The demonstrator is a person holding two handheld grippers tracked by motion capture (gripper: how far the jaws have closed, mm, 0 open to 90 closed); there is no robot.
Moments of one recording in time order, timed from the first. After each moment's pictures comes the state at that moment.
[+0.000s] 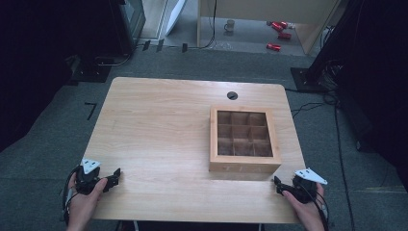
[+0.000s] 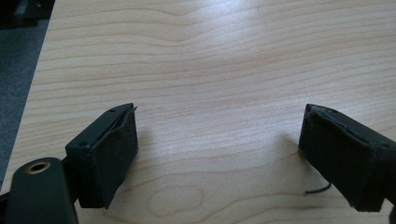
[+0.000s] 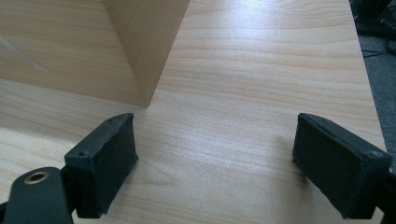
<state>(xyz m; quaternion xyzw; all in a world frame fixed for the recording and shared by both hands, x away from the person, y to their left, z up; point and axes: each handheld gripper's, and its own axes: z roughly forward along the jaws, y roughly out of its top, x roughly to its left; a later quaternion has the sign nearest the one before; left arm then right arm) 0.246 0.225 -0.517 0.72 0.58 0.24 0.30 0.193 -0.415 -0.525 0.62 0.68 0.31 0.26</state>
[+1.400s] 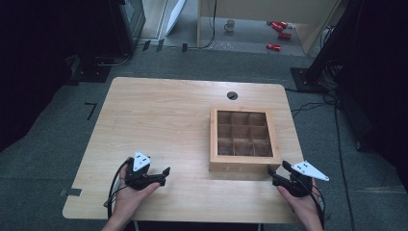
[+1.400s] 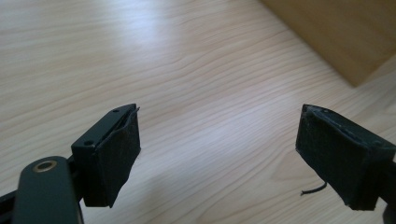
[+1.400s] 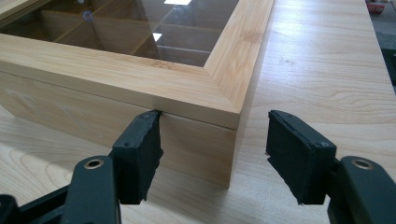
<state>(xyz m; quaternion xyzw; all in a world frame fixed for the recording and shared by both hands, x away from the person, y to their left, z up) 0.247 0.075 -0.481 0.78 0.45 0.17 0.39 0.198 -0.389 -0.484 0.56 0.68 0.41 0.25</state>
